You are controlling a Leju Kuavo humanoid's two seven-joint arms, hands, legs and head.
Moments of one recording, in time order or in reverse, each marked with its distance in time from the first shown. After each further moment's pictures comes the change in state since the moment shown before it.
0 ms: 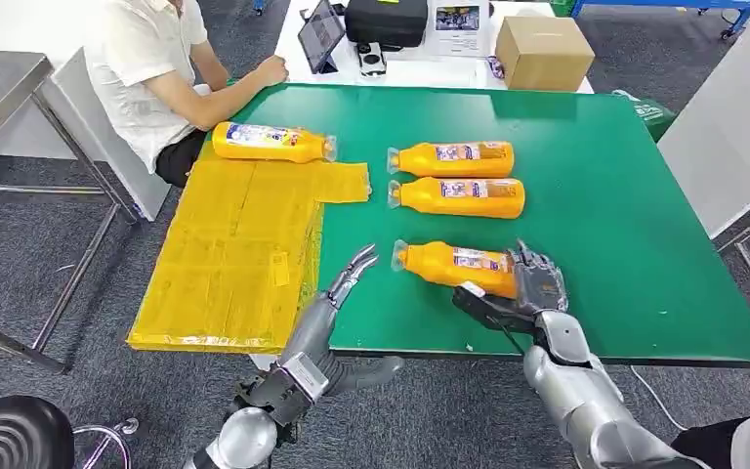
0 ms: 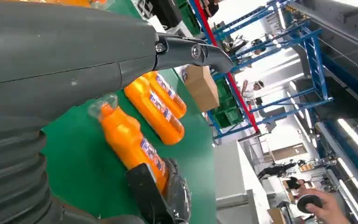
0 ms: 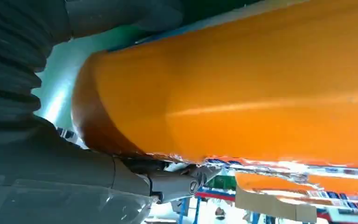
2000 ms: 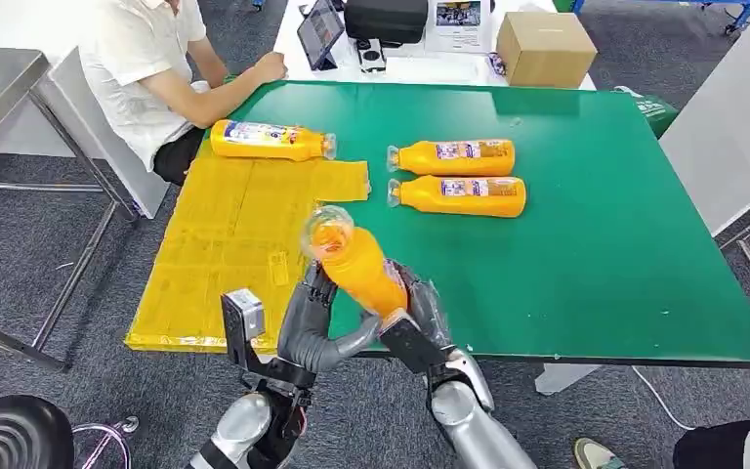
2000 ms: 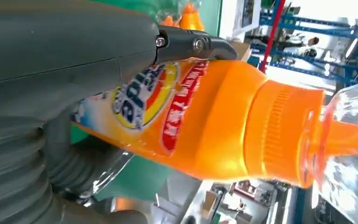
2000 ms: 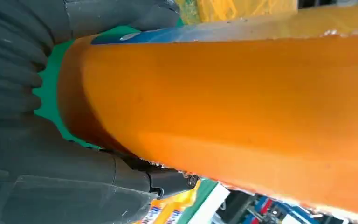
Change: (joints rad) left arm 0.005 -0.064 0.056 0.077 0.555 -0.050 0.027; right arm 0.301 0.261 0.212 -0.546 -0.745 0.111 -0.444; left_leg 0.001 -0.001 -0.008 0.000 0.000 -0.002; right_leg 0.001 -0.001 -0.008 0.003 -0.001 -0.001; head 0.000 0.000
